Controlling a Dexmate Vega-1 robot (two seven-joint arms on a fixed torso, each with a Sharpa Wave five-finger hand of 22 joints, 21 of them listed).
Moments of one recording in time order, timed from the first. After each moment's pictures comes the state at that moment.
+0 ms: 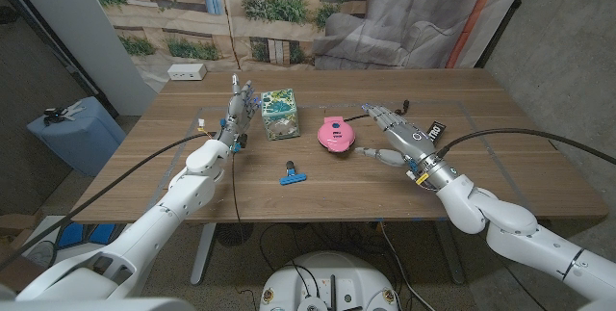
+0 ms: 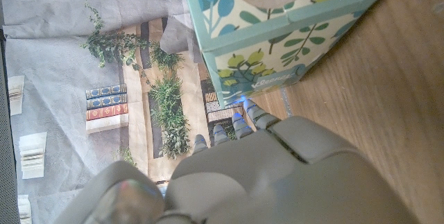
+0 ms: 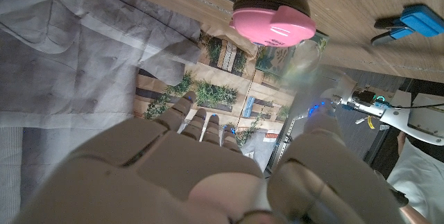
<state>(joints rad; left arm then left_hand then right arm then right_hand) 0.84 0.51 0.37 -1.30 -0.65 -0.29 -0.03 0.00 0.06 -0.24 0.17 0.25 -0.18 -0.21 0.20 0.21 -0.15 -0.14 0.22 0.21 -0.09 -0.04 0.19 0.19 0.02 -0.03 0.21 0.19 -1.19 -0.93 -0.47 -1.92 -0.77 0.04 -0.49 0.44 0.04 0.23 -0.17 0.20 -0.11 -0.04 0.18 0.18 -0.04 -0.04 0.18 0.24 -0.08 -0.03 0.18 0.28 0.12 -0.04 0.17 0.16</state>
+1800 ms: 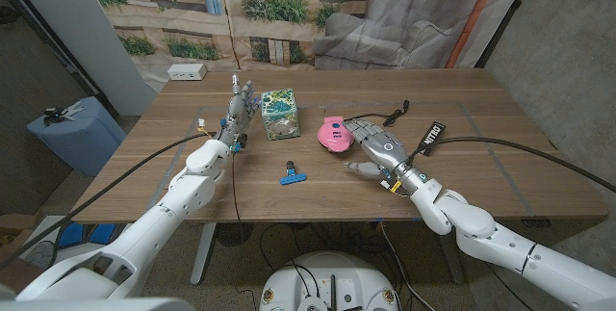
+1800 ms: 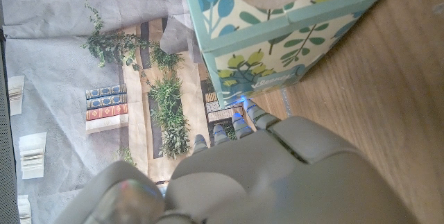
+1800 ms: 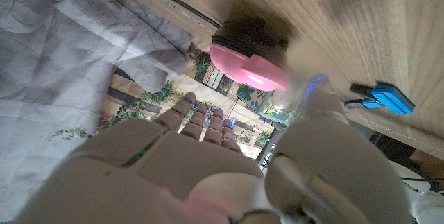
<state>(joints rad) 0.84 0.51 0.37 -1.30 -0.65 -0.29 -0.03 0.00 0.06 -0.24 0.17 0.25 -0.18 -0.21 0.20 0.21 -0.15 -0.14 0.22 0.21 -0.09 -0.04 0.19 0.19 0.02 -0.03 0.21 0.19 -1.02 -0.84 -0.72 -1.79 -1.00 -0.12 -0.47 0.65 -0.02 0.30 -0.19 0.18 -0.05 0.01 0.21 0.18 0.05 -0.04 0.20 0.19 -0.01 -0.01 0.20 0.20 0.11 -0.04 0.19 0.16</state>
